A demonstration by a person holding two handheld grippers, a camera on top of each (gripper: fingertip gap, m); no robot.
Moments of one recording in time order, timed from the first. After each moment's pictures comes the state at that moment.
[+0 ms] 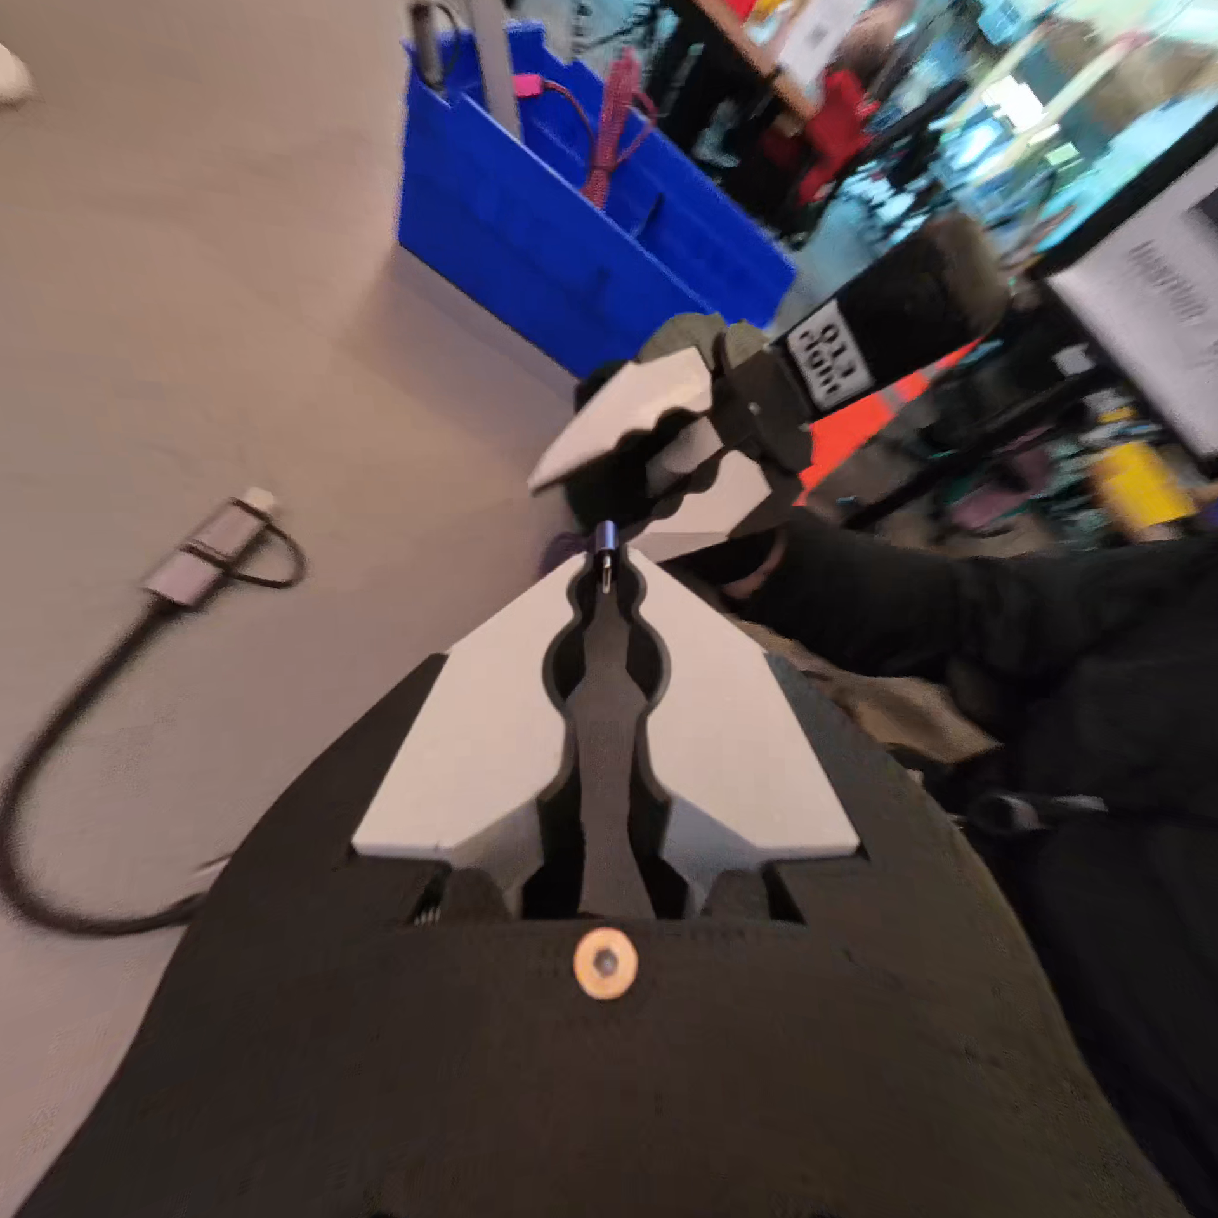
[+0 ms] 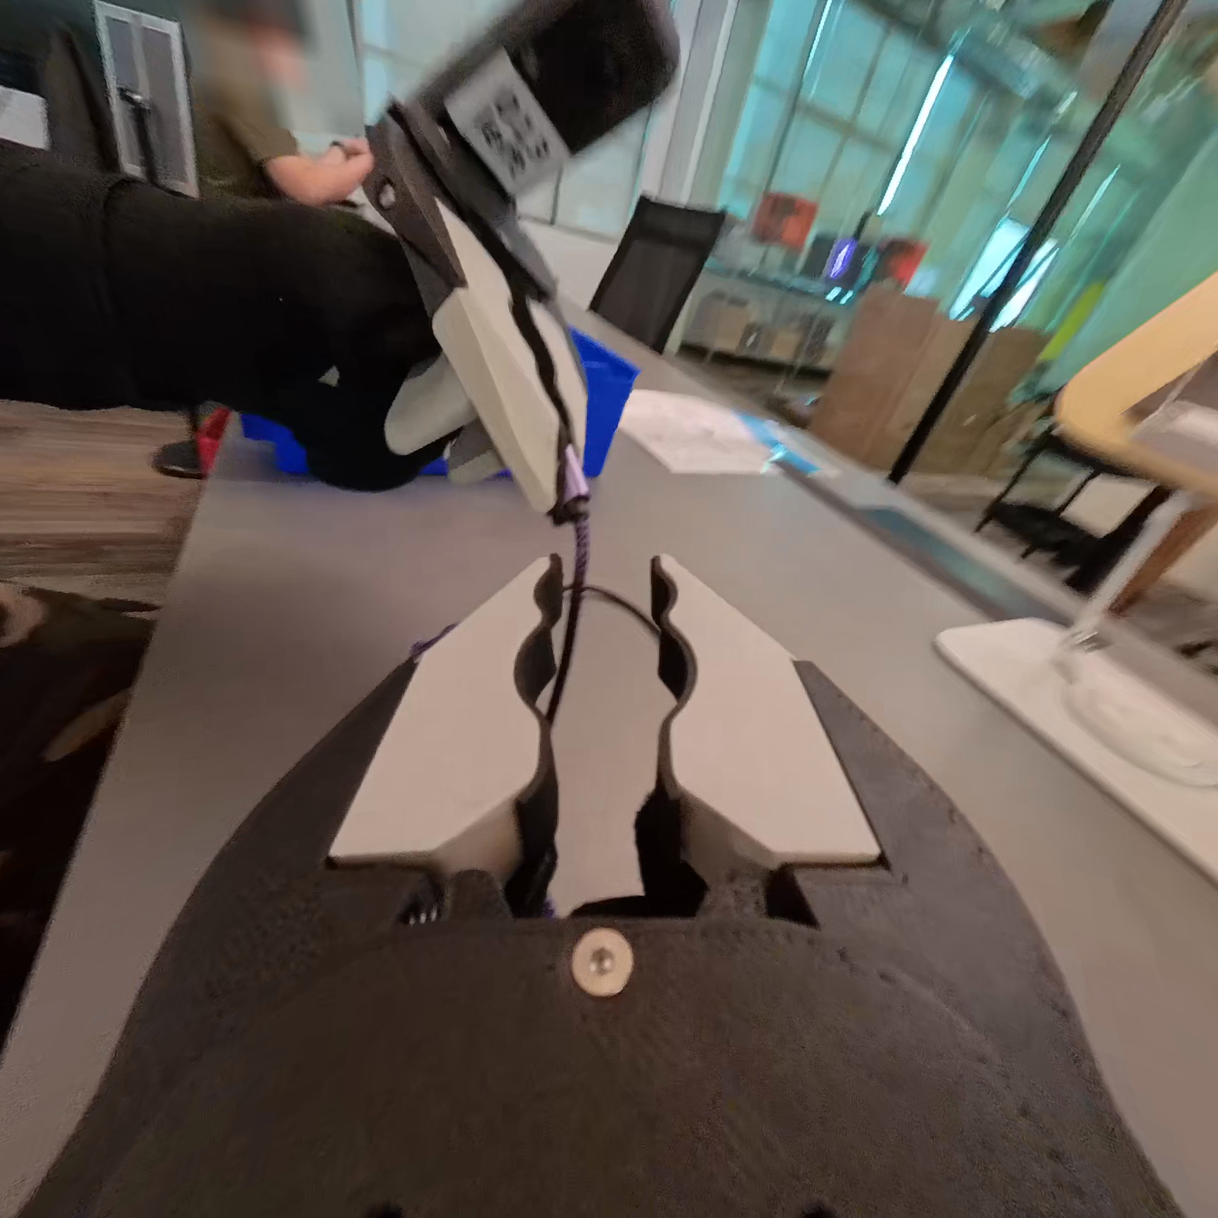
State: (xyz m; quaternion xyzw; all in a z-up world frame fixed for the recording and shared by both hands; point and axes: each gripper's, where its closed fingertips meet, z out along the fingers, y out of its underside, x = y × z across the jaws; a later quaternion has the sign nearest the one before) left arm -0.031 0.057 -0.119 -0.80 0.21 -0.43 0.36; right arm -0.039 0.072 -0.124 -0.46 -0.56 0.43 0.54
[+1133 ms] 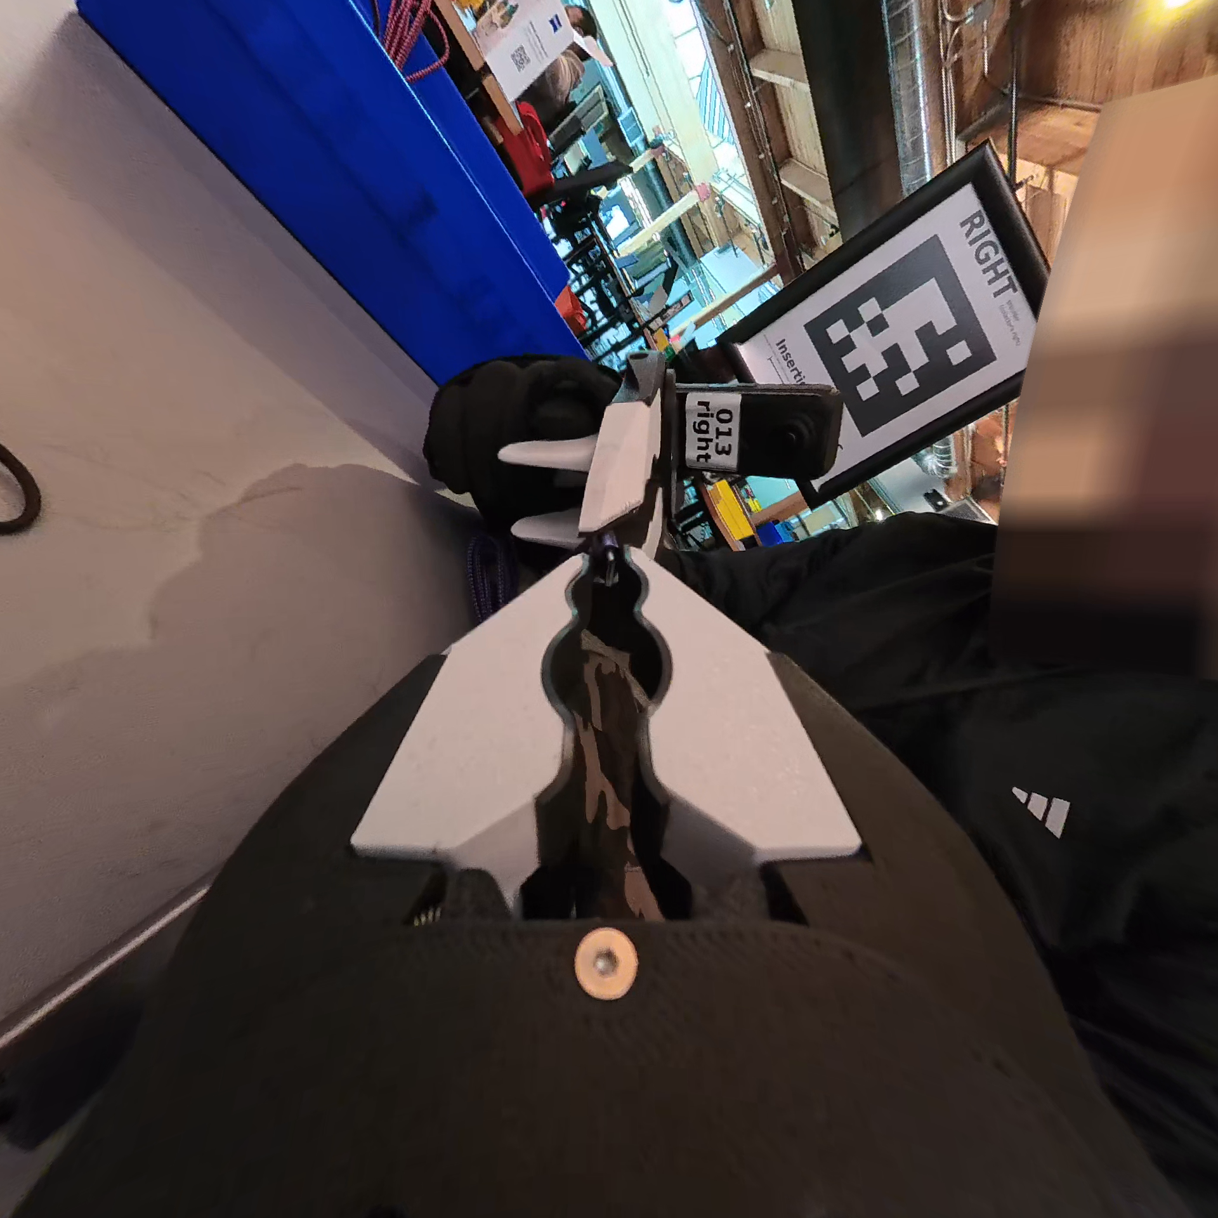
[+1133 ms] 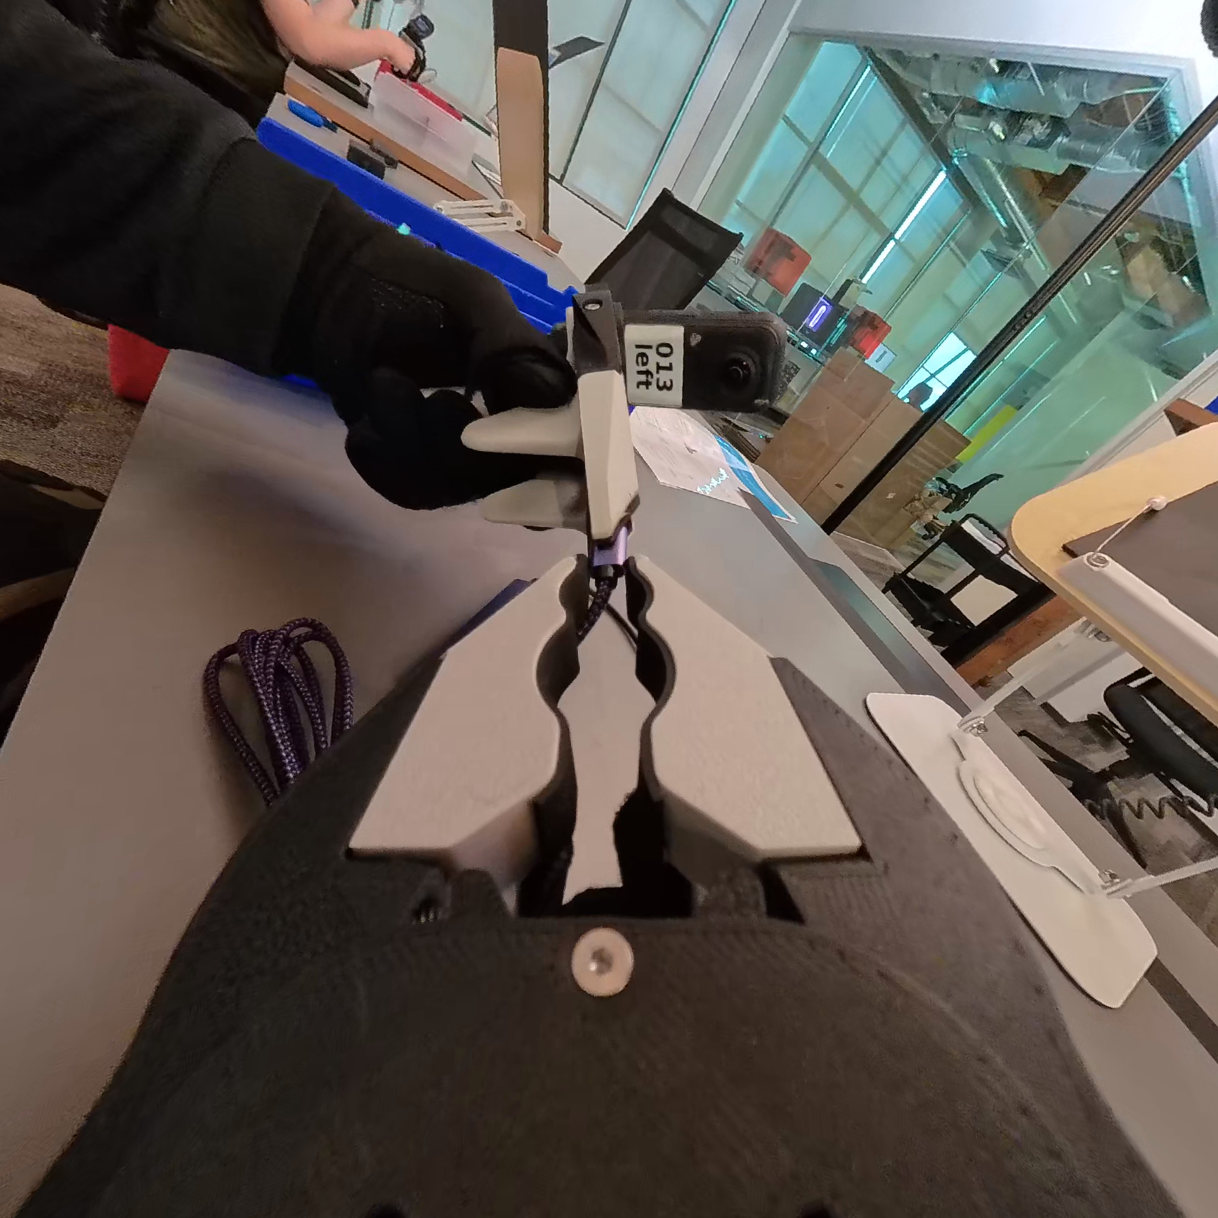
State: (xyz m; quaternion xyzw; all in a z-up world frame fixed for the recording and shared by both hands) left arm -0.034 0.046 -0.128 -0.69 0.18 -0.66 0.23; right arm -0.045 0.049 -0.129 -0.38 -0.63 0.33 0.59
